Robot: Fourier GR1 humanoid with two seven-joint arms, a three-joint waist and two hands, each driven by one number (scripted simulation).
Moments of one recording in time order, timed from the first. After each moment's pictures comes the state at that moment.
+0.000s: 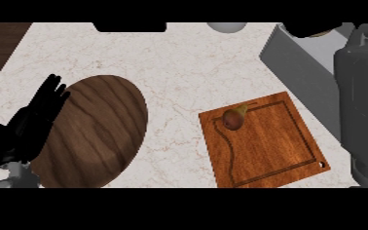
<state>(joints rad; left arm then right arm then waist) -0.04 0.19 0.22 -1.65 0.19 -0.12 0.29 -0.89 -0.28 -0.19 -1.41 1.16 0.32 0.49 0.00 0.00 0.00</state>
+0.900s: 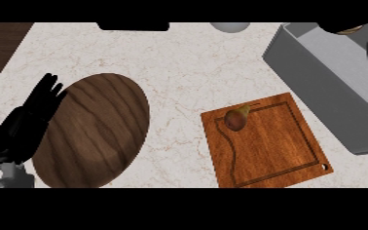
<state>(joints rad) -0.04 0.20 0.23 -1.67 0.21 -0.14 0.30 -0.96 -0.49 -0.31 -0.84 1.13 0.01 0.16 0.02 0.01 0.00</state>
